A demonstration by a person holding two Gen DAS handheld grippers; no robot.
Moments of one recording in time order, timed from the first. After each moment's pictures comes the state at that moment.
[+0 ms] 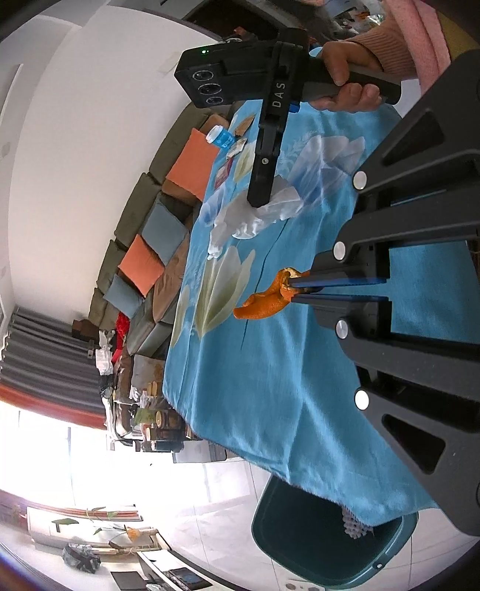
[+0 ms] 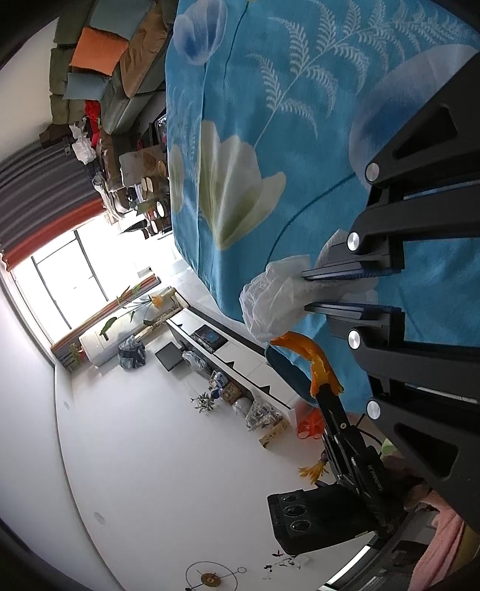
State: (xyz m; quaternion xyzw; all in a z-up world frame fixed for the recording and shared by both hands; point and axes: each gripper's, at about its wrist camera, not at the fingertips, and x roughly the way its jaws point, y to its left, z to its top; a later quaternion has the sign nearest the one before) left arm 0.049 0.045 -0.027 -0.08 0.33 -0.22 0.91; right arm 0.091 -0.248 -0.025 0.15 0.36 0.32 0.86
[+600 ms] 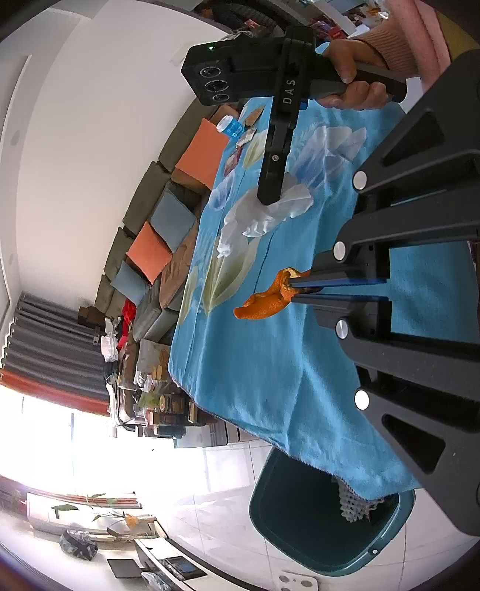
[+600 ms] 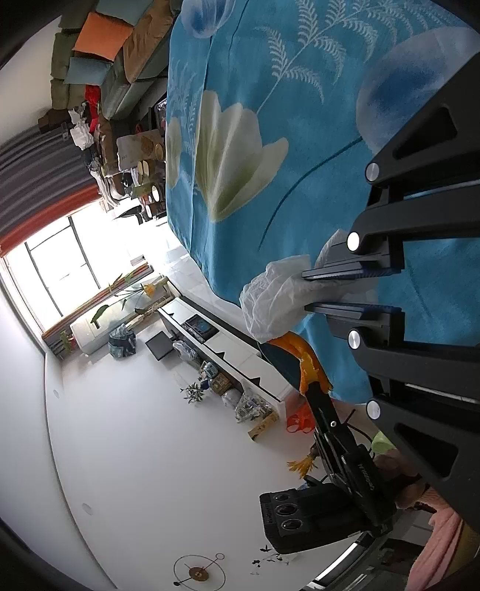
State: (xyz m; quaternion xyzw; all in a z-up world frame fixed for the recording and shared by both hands) left arm 0.043 0.066 -0.021 -0.09 0.32 -0.20 0.92; right arm 0.097 -0.222 -0.025 0.14 0.37 0.34 0.85
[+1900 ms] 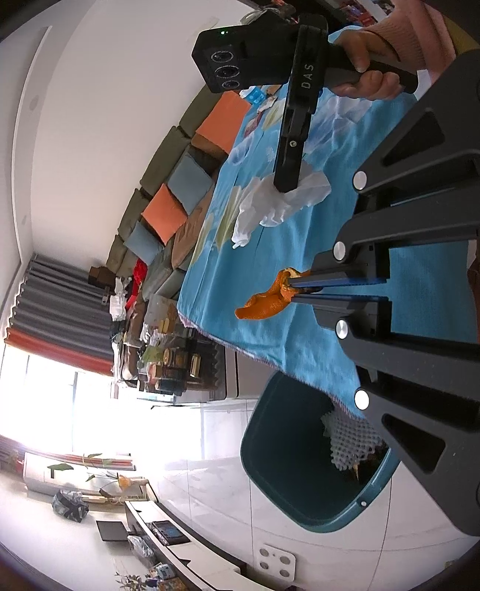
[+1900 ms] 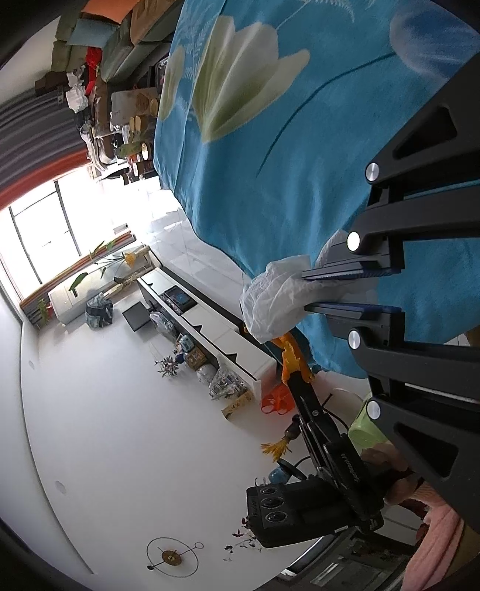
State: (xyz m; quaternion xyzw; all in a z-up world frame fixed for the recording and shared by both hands) left arm 0.020 0.129 -0.014 -0.12 0.31 -0.12 0.93; right arm 0.107 -0.155 -0.022 0.11 0.39 0.40 0.82
